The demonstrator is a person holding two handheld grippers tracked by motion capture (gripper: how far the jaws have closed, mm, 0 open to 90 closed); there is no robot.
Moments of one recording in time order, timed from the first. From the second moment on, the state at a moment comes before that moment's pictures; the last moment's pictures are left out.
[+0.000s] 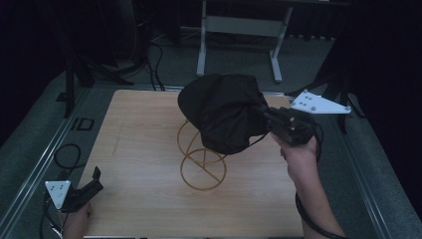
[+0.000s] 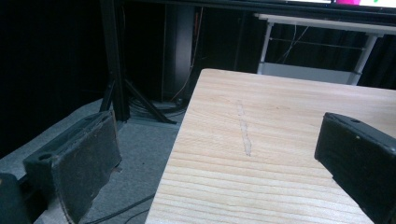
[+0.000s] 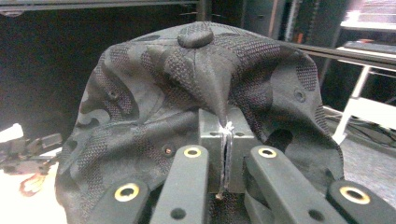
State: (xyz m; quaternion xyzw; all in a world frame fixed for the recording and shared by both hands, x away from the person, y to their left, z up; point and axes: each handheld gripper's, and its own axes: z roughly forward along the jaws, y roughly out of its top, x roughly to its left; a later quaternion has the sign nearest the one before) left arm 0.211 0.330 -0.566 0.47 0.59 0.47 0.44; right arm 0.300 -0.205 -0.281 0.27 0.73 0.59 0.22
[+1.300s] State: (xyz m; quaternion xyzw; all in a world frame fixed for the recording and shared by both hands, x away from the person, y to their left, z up) left arm 0.210 0.331 -0.566 0.47 0.59 0.47 0.45; right arm 0.311 -0.144 -0.342 0.27 0.78 0.54 0.17
